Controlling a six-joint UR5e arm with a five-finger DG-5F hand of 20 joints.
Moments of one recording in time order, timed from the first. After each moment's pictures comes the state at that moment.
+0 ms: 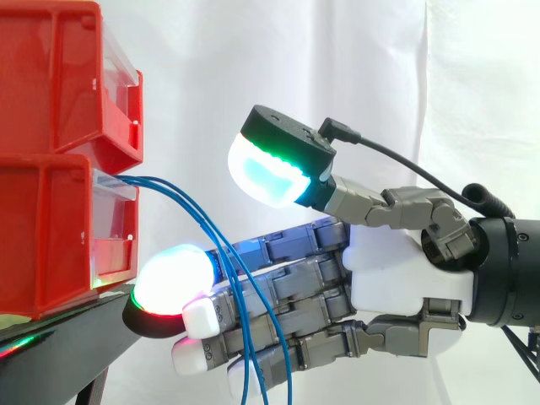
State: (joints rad) arm 0.19 -2.37 -1.18 -2.64 -1.25 -0.13
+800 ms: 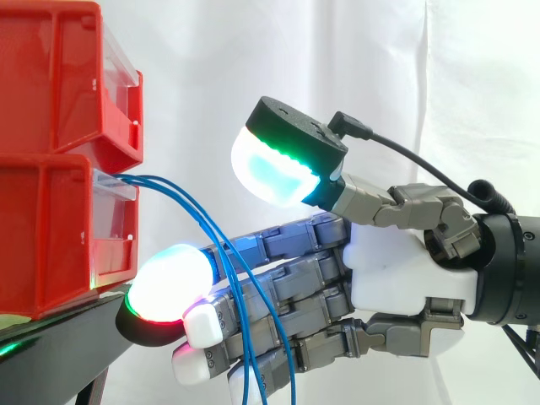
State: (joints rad) arm 0.18 -2.37 -1.18 -2.64 -1.33 -0.17
